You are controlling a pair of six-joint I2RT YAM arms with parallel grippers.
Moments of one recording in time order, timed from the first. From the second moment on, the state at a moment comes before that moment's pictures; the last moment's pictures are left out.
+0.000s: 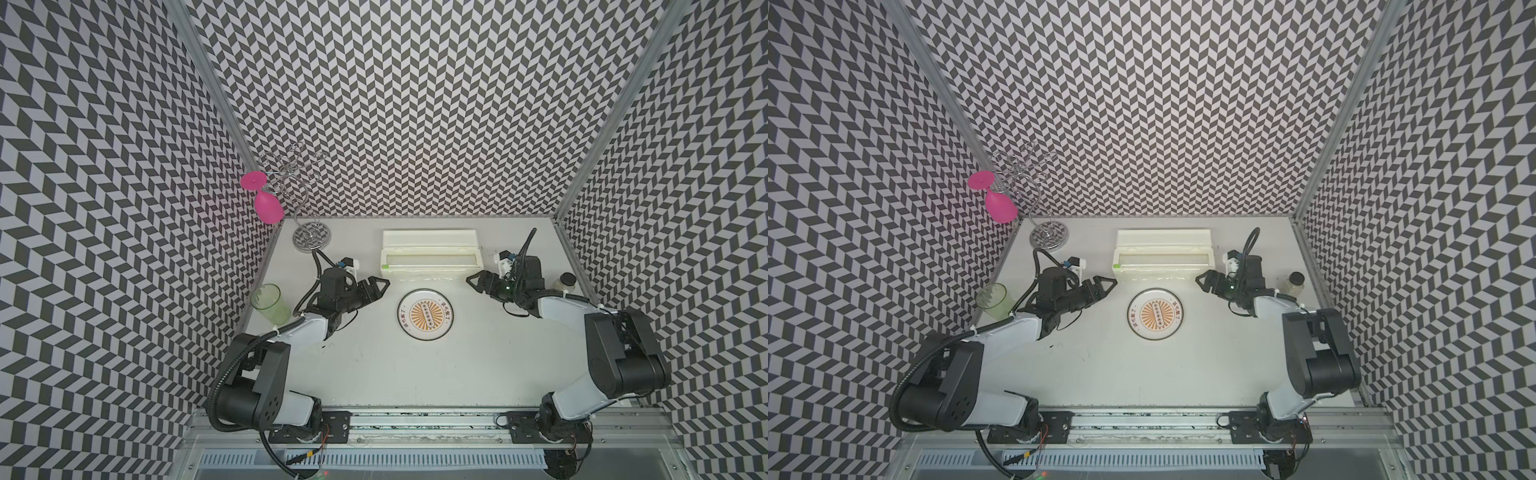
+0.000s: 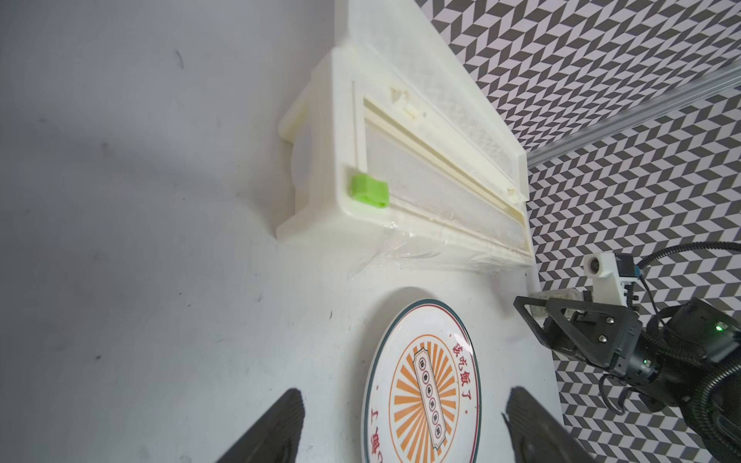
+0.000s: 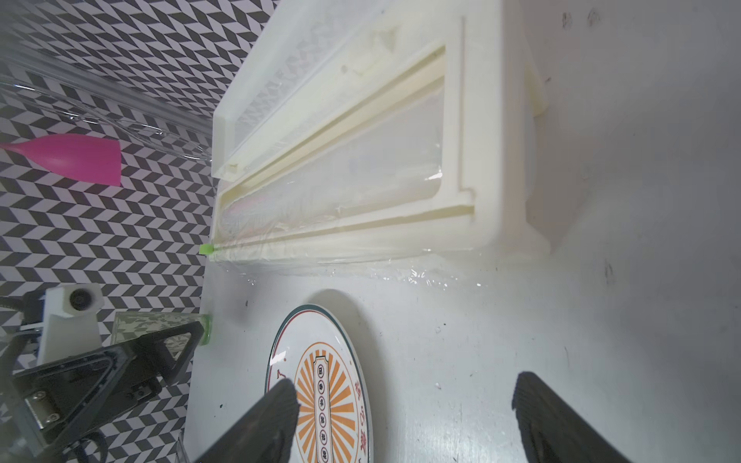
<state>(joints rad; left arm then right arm) -0.26 1.41 0.56 0.33 0.48 -0.74 0.11 1.60 0.74 0.14 -0.56 0.52</state>
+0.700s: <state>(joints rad) -0.53 1.63 0.49 0.55 0.39 -0.75 0.14 1.81 0.71 0.57 -0.55 0.60</state>
